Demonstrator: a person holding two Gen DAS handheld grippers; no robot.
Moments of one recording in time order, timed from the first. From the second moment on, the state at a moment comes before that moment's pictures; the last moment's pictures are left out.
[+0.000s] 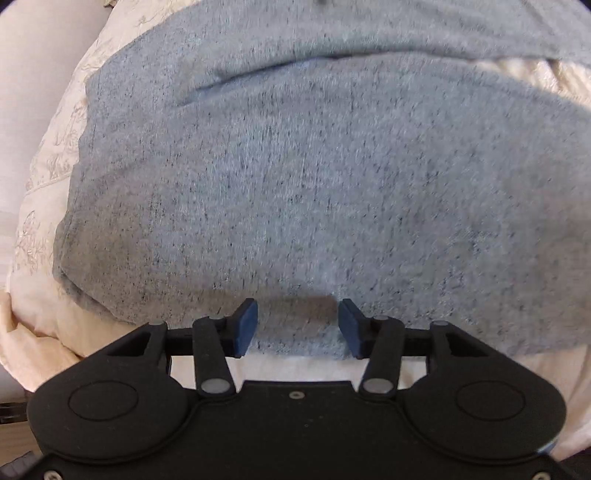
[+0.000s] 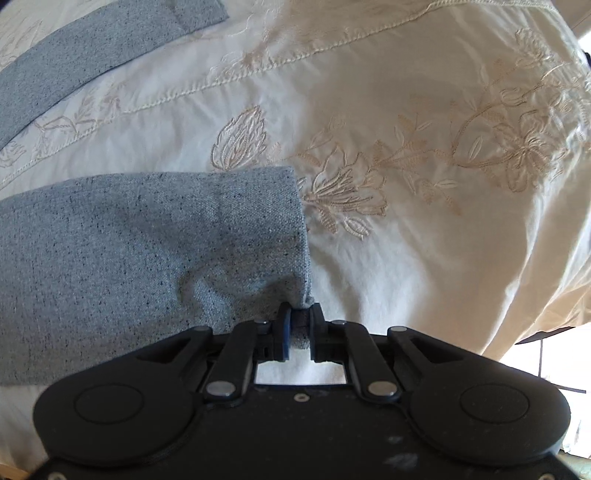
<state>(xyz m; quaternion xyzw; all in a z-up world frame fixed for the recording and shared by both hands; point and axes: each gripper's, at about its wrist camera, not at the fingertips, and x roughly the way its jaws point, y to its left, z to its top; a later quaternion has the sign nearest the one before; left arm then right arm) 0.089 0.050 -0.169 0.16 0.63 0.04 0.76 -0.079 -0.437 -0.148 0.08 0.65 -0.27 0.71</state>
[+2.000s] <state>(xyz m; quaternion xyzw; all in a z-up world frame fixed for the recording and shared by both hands) 0.338 0.116 -0.121 0.13 0.55 0.09 0.82 0.354 -0.430 -0.169 0.13 0.57 -0.30 0.75</state>
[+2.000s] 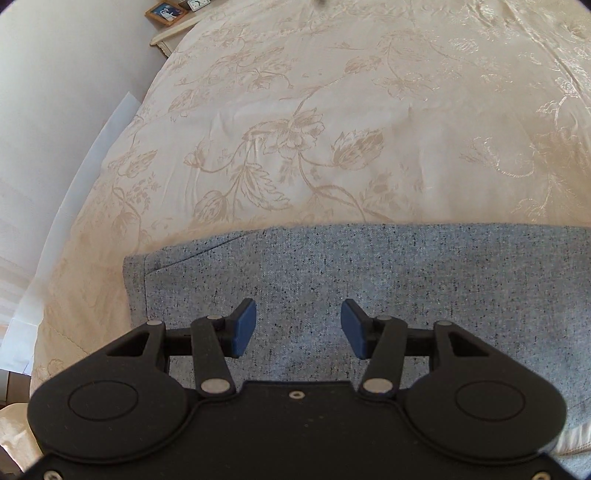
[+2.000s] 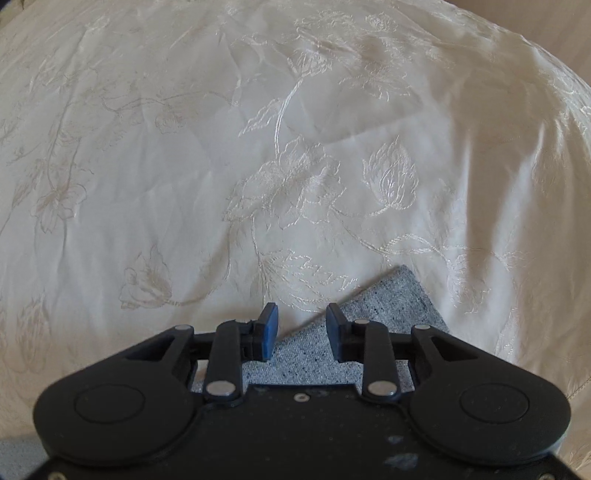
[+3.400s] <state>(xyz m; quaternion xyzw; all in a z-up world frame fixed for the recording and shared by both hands) 0.432 0.161 -0.172 -0.03 0.66 0.09 0.74 0.089 -0.385 -0.123 0.26 0.56 -0.31 0.72</state>
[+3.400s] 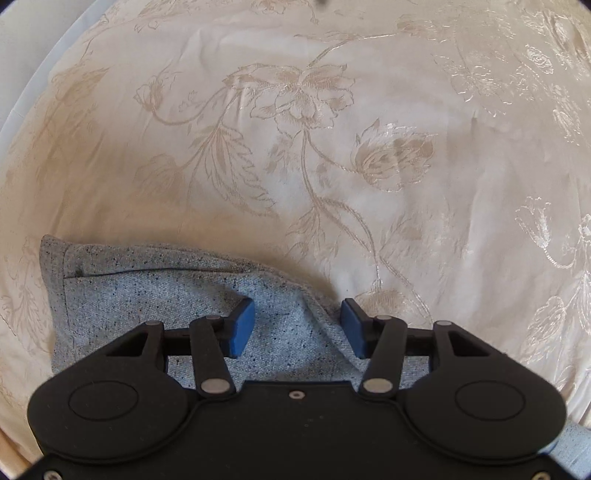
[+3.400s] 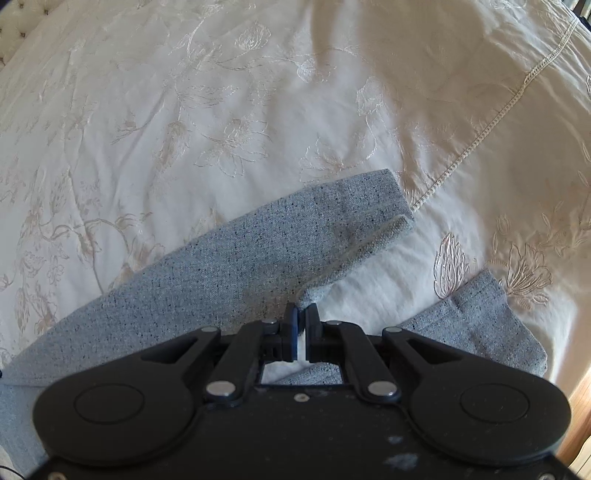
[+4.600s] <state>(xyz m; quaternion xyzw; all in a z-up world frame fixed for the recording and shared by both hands) 0.206 0.177 -0.061 -0.07 0.59 0.02 0.80 -0.052 -0.355 -0.103 0.28 0.54 -0.32 0.73</state>
